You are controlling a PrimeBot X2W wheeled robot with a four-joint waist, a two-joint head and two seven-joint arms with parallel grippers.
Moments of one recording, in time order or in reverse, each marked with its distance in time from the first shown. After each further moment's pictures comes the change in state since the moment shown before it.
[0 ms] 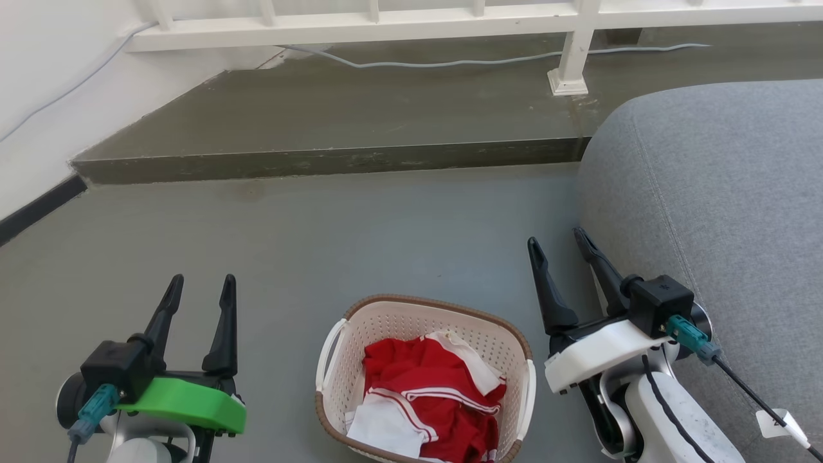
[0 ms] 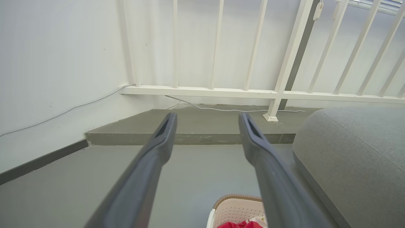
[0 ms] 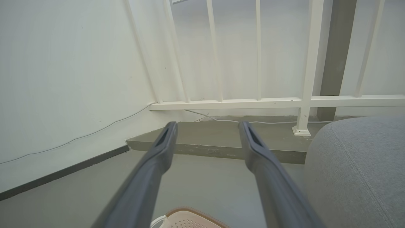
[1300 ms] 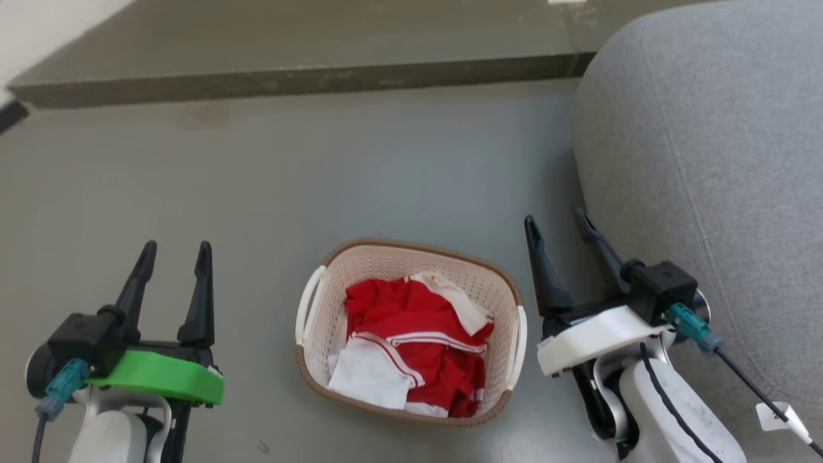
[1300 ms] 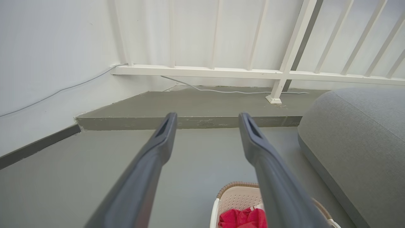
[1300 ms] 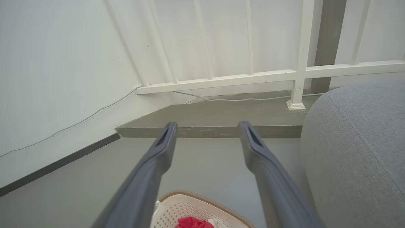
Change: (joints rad) left arm -0.057 0.034 0.025 -0.009 -0.010 -0.015 0.000; right arm -0.016 0.000 0.022 -0.049 0.021 -0.053 0.000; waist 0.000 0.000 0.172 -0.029
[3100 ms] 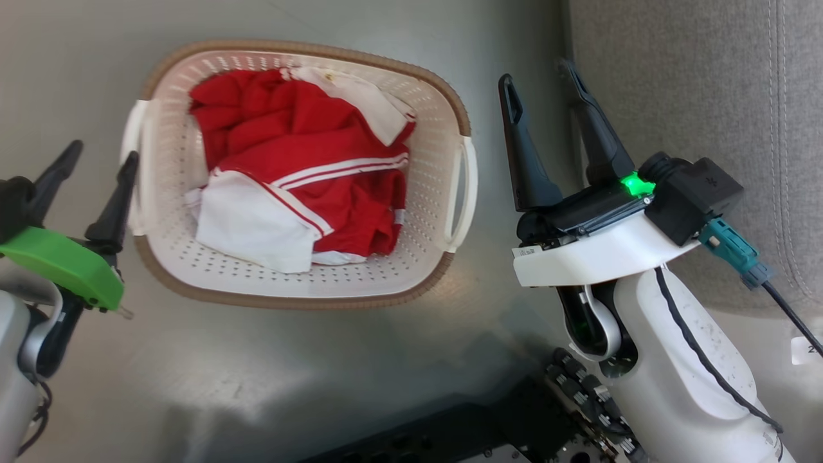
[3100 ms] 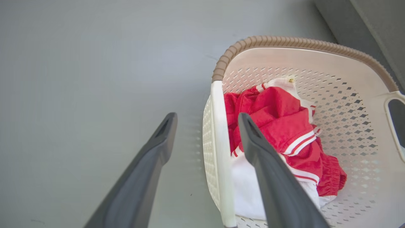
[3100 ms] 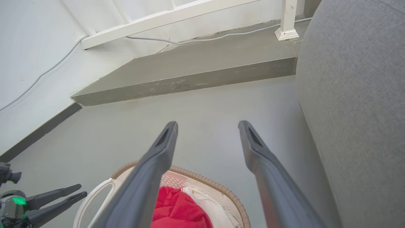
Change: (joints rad) left arm -0.452 0.433 -0.455 0.249 -0.382 0.000 0.024; right arm -0.252 -0.007 0.082 -0.208 0.088 -0.026 0.000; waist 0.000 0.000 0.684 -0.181
